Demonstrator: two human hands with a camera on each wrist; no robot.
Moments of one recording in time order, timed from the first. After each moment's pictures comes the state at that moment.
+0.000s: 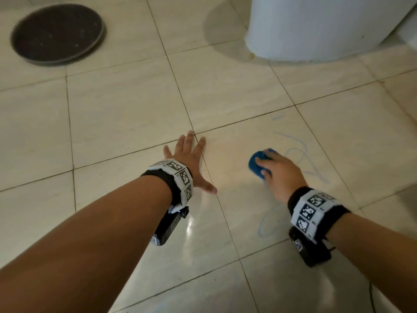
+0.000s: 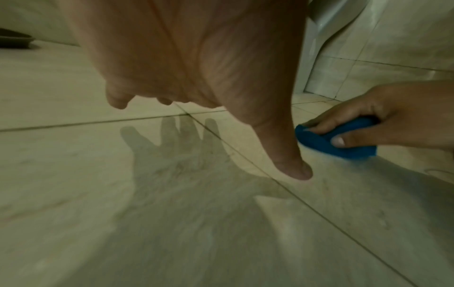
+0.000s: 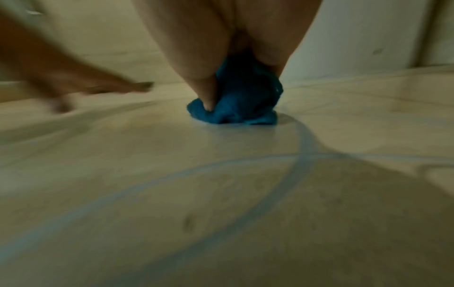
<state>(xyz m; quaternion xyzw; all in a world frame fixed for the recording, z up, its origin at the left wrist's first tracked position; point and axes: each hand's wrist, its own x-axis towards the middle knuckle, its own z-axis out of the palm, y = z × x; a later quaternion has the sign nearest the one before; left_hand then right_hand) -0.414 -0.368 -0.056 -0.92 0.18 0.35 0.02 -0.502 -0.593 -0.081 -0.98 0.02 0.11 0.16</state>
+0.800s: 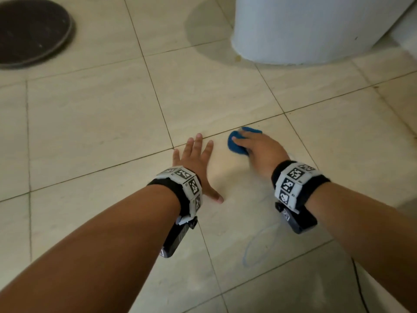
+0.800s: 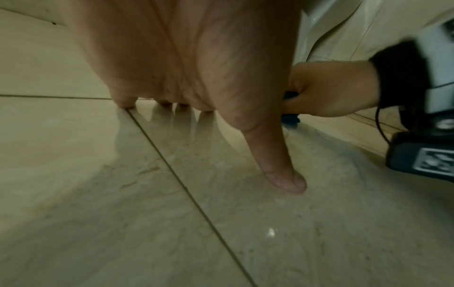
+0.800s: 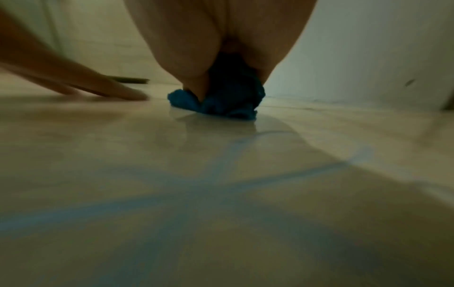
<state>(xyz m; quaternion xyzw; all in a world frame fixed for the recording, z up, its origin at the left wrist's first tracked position) -0.389 -0.433 -0.083 -0.91 0.22 0.35 0.01 -0.407 -0.631 -0.095 -0.98 -0.01 0.13 0.13</state>
